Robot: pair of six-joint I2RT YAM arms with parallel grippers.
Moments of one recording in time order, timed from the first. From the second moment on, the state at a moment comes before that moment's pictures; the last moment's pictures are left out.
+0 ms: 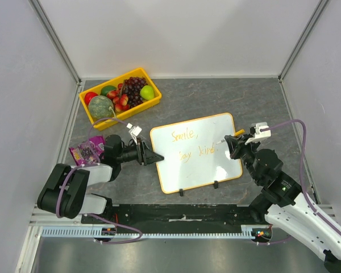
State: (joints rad) left arm -0.27 1.36 0.28 0.78 0.94 -0.57; right arm 0.73 0.49 0.56 -0.18 0.42 0.30
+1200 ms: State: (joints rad) left arm -0.27 1.31 0.27 0.73 0.89 -0.53; right arm 0.73 0.61 0.56 -0.25 0.18 0.43
